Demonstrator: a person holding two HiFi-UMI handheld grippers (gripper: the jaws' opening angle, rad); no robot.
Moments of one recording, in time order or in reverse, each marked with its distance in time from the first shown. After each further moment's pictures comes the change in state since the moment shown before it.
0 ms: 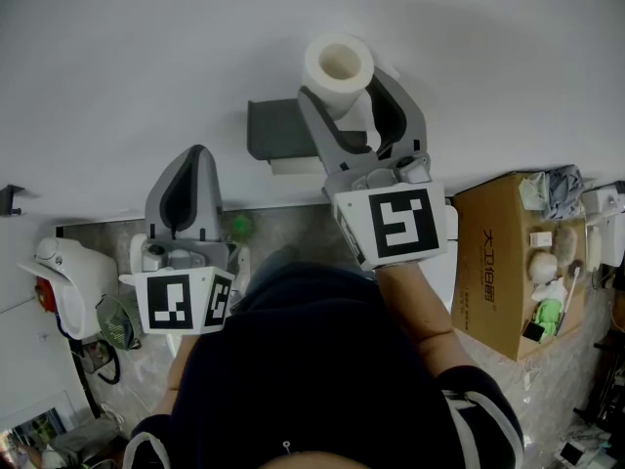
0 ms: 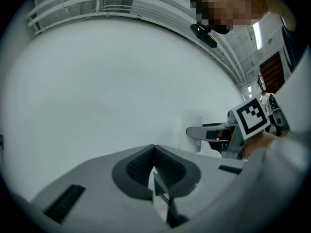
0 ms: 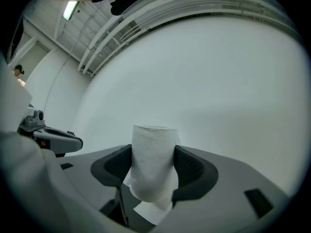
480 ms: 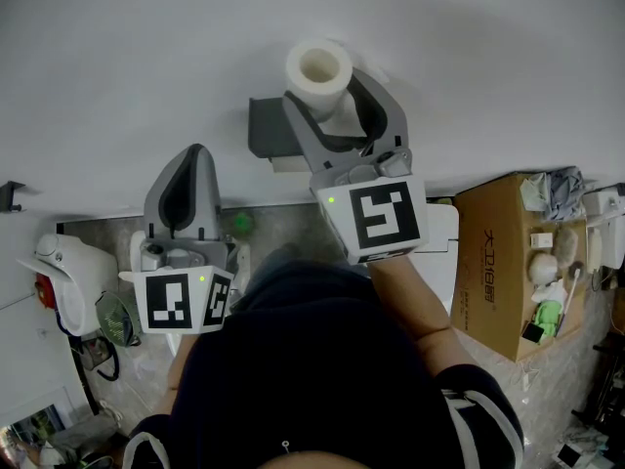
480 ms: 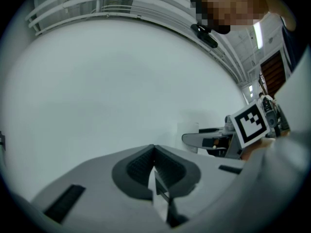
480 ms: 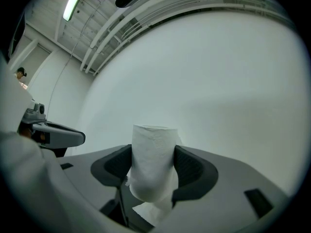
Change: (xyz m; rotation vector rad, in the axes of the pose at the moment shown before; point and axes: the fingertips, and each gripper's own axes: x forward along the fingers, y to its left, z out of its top) left arm -0.003 0.003 0.000 0.000 0.004 0.013; right arm 0.012 0.020 -0.016 0.001 0.033 0.053
